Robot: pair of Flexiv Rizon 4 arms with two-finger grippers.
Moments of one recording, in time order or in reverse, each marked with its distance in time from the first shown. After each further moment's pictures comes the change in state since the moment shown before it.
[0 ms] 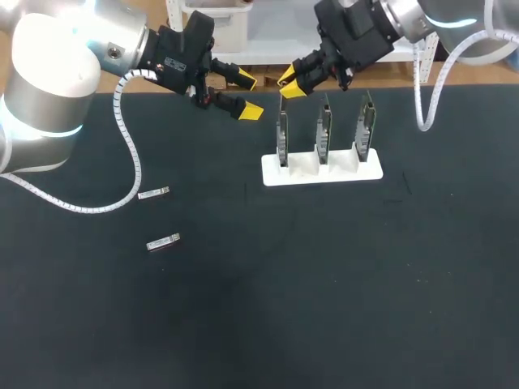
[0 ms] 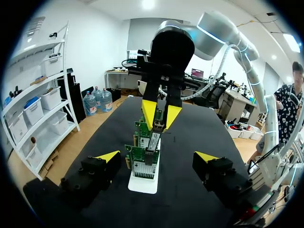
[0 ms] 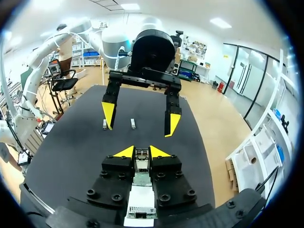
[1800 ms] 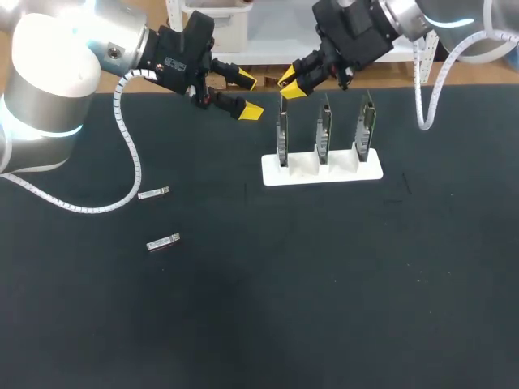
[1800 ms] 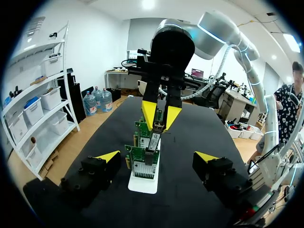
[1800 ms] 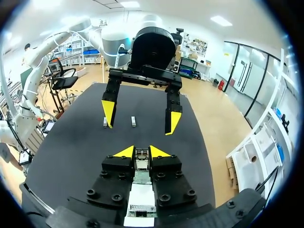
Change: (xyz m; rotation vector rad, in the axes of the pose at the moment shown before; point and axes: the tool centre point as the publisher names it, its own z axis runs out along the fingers) left arm 0.000 0.000 0.000 0.000 0.000 0.000; right arm 0.004 0.000 0.000 -0.007 0.030 0.005
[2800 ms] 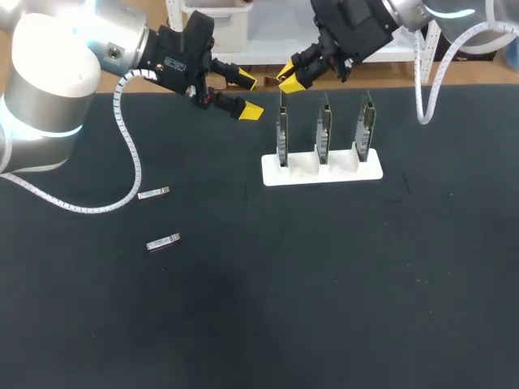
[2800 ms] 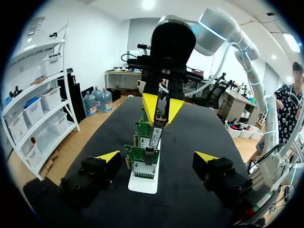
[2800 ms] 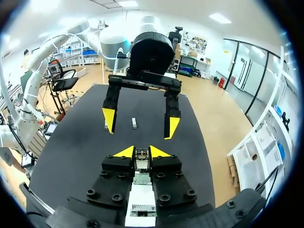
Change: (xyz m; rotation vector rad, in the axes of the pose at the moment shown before) left arm 0.000 0.000 0.000 0.000 0.000 0.000; right arm -0.011 0.000 -0.006 -0.008 0.011 0.020
